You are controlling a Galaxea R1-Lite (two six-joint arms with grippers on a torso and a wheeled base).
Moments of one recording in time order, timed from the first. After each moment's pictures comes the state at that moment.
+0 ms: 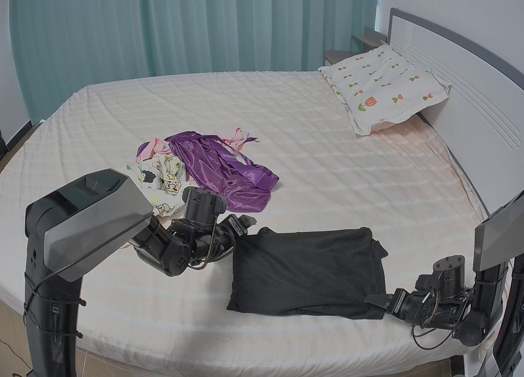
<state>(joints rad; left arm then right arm) -0.45 2.37 -1.17 -0.61 -0.01 -0.94 0.35 2.19 -0.02 -1.49 0.17 0.83</state>
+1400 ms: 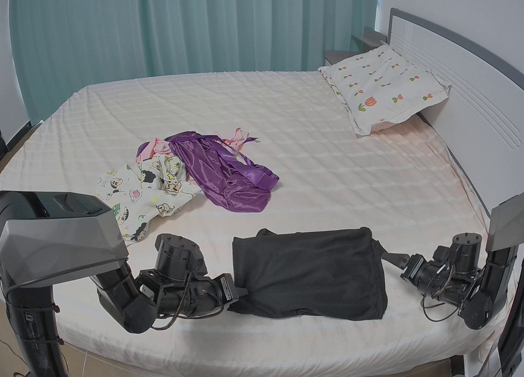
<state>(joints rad) -0.52 2.19 -0.59 -0.94 -0.32 -0.85 0.19 2.15 -0.10 -1.55 0.16 0.83</state>
